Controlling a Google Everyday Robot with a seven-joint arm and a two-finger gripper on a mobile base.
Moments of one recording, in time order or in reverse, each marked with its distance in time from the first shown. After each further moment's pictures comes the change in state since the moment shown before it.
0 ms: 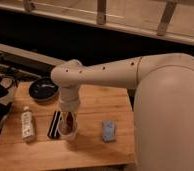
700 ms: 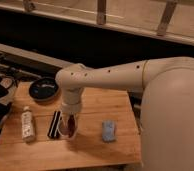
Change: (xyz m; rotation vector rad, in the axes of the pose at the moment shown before) arm 0.007 0.005 0.005 -0.067 -0.010 -0.039
